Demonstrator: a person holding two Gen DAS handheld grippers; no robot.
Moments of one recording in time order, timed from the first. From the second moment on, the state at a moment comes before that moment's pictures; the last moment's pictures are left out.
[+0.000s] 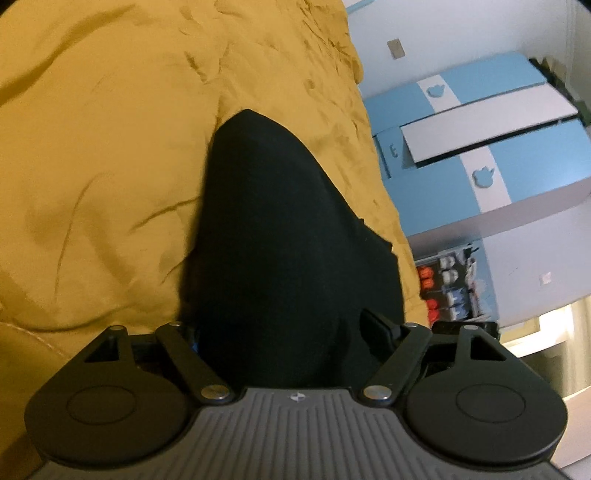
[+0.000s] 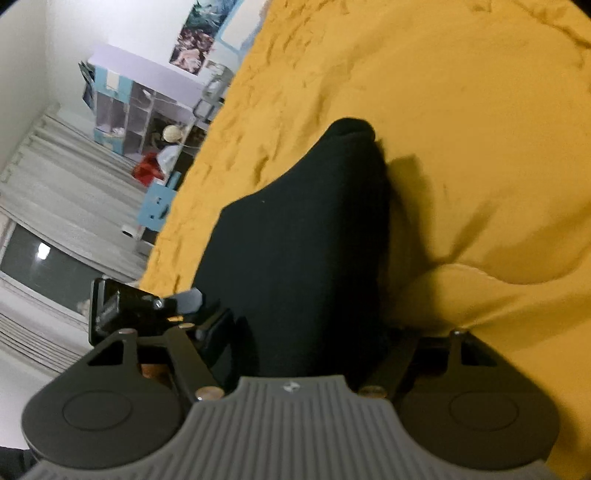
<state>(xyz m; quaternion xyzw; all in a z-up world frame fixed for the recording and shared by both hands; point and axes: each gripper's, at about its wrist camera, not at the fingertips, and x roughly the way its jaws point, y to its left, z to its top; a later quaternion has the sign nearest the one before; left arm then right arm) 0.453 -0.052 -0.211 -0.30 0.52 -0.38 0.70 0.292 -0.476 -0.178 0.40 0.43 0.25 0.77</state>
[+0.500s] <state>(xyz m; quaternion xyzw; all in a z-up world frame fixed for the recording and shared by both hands) 0.399 -0.030 -0.142 -0.34 0.49 -0.39 0.71 0.253 -0.486 -0.117 0.43 0.38 0.28 0.77</state>
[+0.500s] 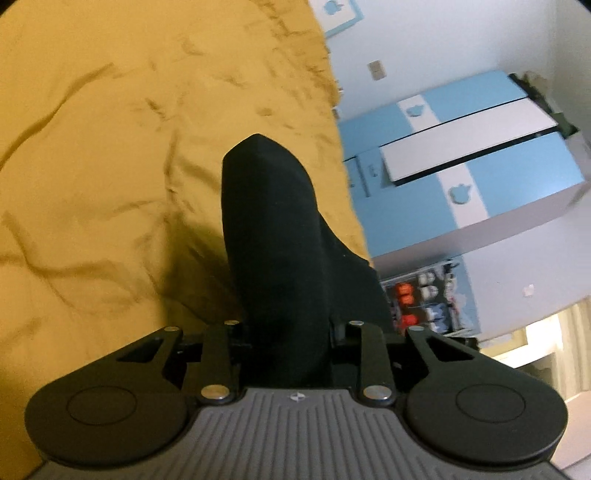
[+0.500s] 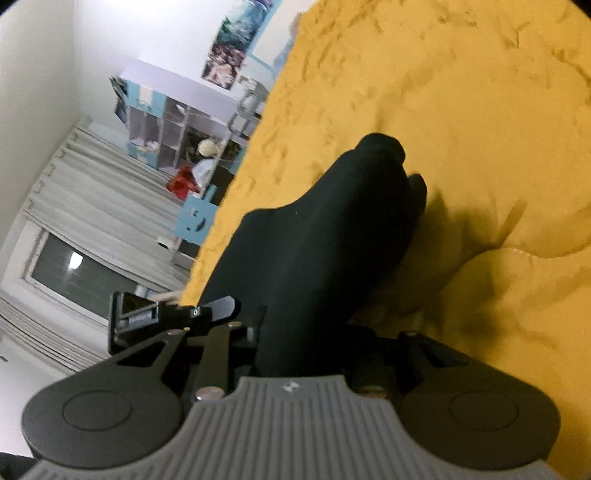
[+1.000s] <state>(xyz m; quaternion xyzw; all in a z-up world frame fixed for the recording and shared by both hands) 0.223 -0.032 -0.114 -0.33 0.50 -0.45 0.66 0.002 -0.491 -0.021 0.45 0.36 0.22 0.79</state>
